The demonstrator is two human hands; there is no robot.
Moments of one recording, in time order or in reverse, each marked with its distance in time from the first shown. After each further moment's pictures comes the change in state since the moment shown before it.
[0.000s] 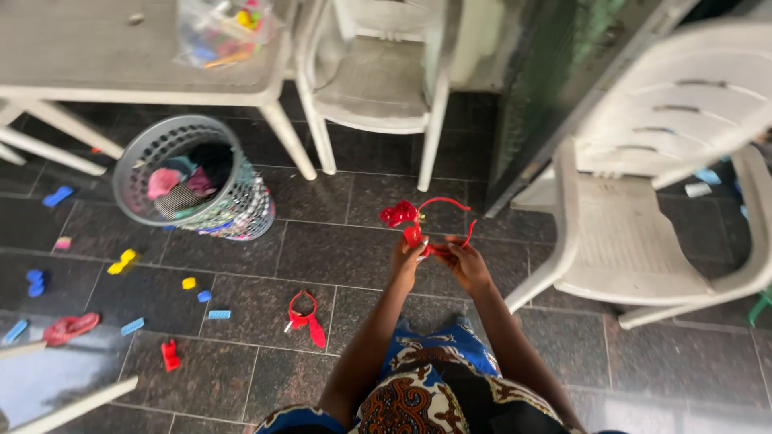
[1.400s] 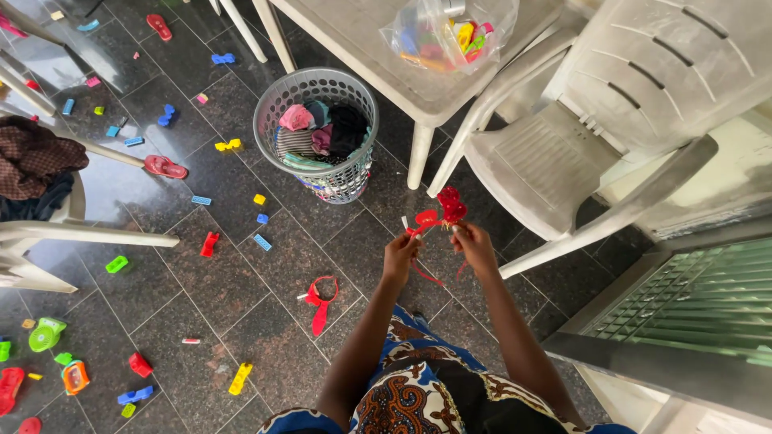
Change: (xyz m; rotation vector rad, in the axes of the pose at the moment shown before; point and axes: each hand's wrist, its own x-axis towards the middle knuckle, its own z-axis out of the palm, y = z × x) left_hand 0.219 0.148 -0.172 -0.050 0.585 0.242; right_hand 0.385 0.009 0.234 -0.948 -0.448 0.115
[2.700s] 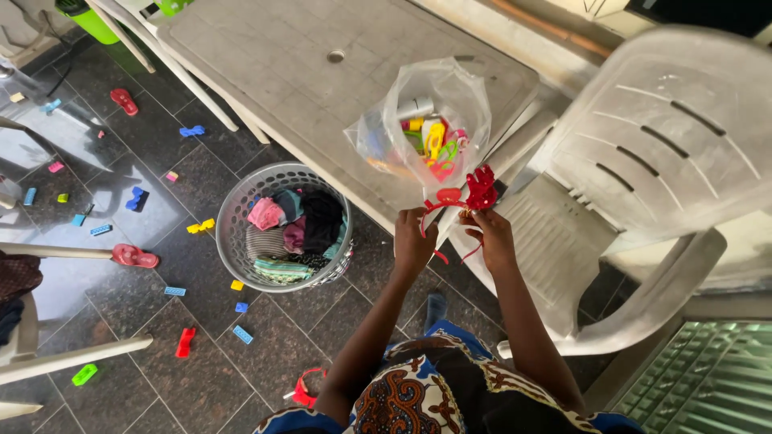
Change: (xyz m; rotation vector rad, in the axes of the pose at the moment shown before) left_hand 0.330 0.199 0.192 0.996 0.134 0.716; right_hand 0.351 -0.152 -0.085 0.290 0.194 0.005
